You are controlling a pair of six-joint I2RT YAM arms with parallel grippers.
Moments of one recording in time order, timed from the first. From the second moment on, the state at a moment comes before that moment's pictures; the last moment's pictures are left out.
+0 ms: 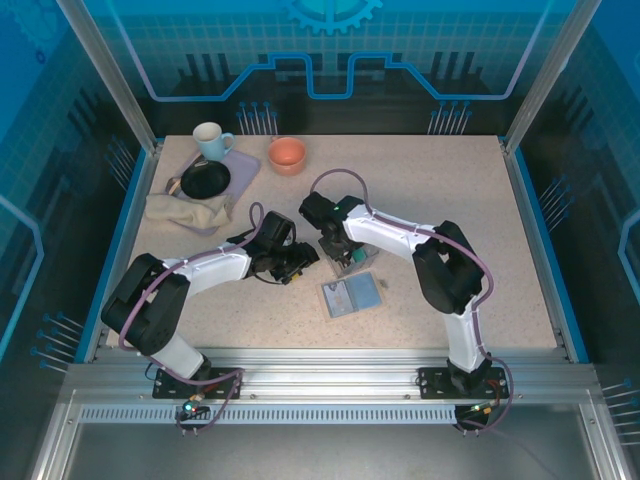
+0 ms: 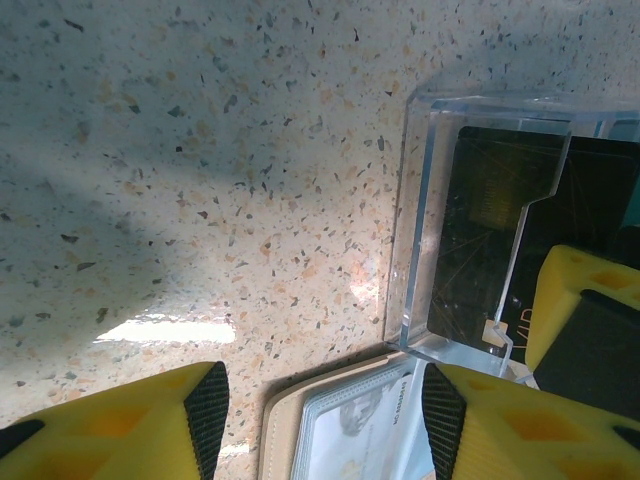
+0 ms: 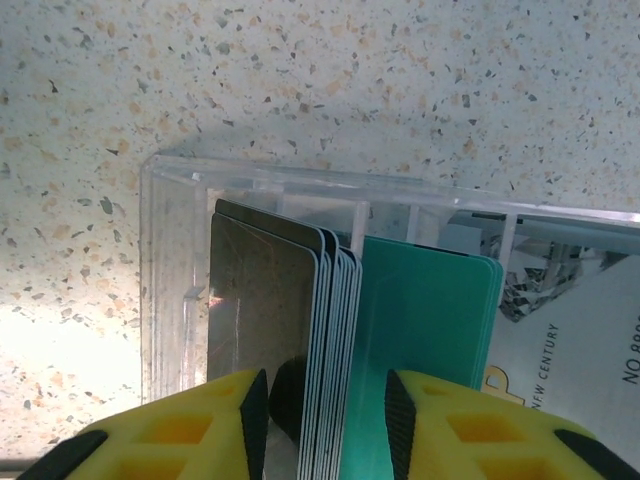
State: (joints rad) left arm -0.51 1.59 0.83 -0.24 0.30 -1.11; right arm 0.77 2.03 1.58 -0.96 0.34 0.24
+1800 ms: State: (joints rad) left arm -0.51 1.58 0.83 -0.24 0.30 -1.11; right arm 0.82 2.05 1.58 -0.97 0.57 0.20
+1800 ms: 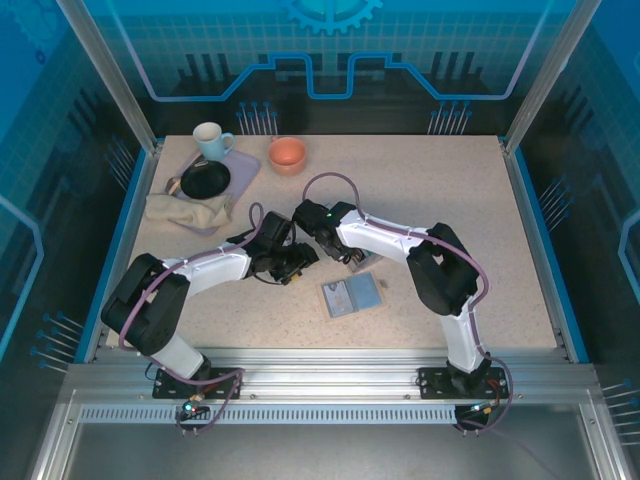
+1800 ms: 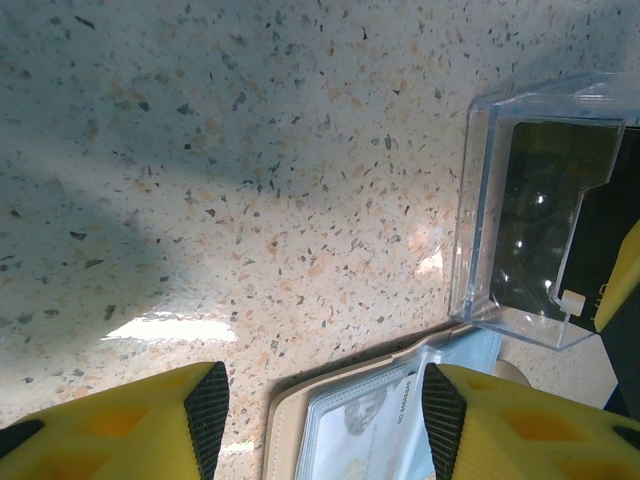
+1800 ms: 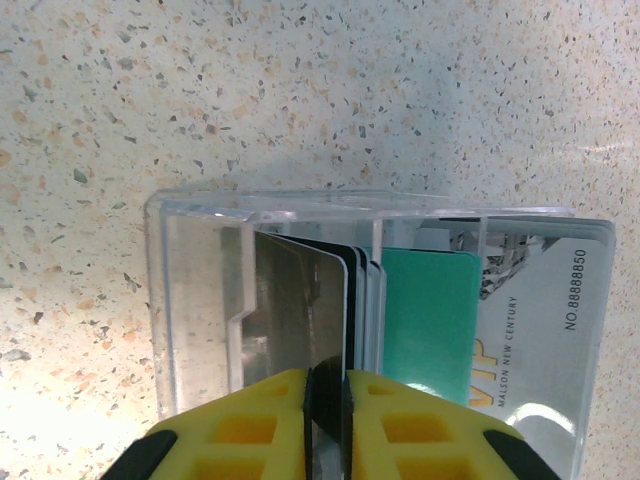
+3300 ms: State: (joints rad) left arm -0.52 1.59 0.90 0.31 0.74 -1.24; right arm 0.26 1.41 0.98 -0.27 -0.90 0.68
